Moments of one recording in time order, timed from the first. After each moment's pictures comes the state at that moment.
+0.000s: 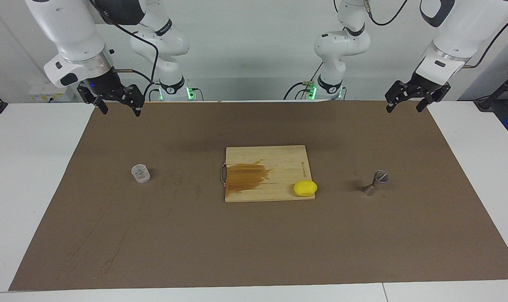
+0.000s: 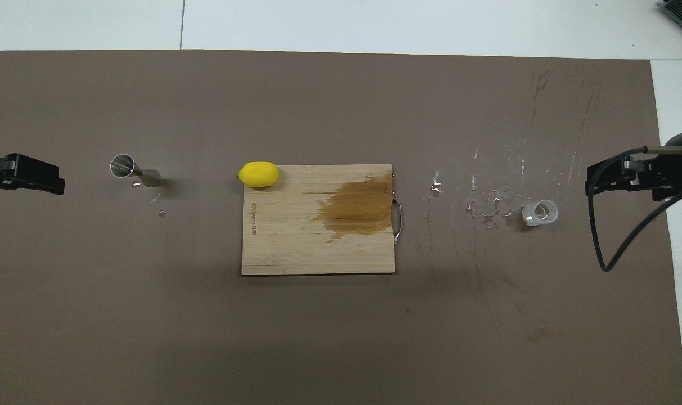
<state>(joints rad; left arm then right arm) 0.07 -0.02 -0.11 -1.56 -0.02 1.52 0.00 -0.02 0.01 0.06 -1.54 -0.02 1.49 0.14</state>
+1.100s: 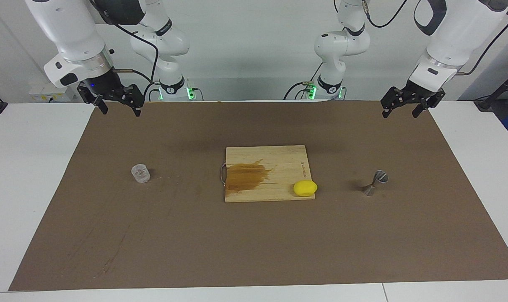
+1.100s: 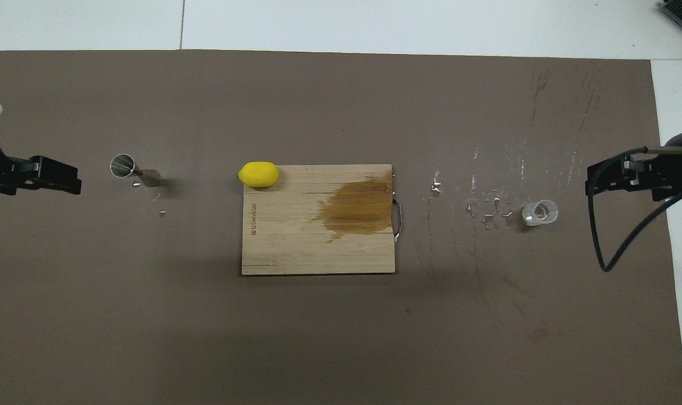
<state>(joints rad) 0.07 -0.01 -0.12 -1.64 -0.02 1.58 0.00 -0.02 0.01 0.06 -1.54 -0.02 1.49 0.14</state>
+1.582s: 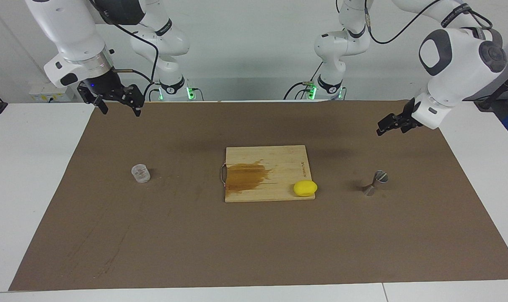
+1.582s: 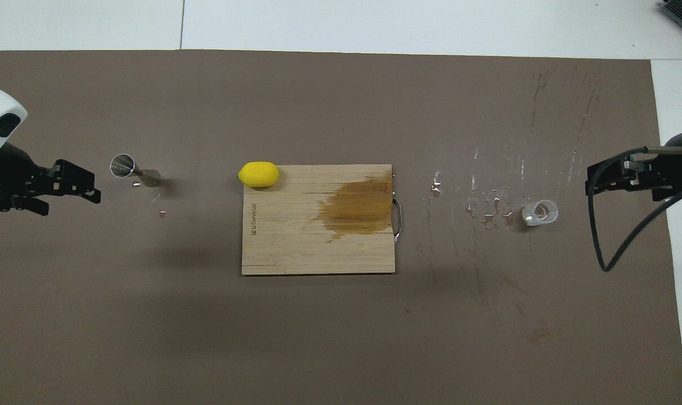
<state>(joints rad) 0.09 0.11 -0.01 -1.71 -0.18 1.58 -0.10 -0.02 0.01 0.06 -1.54 -0.02 1.49 0.14</state>
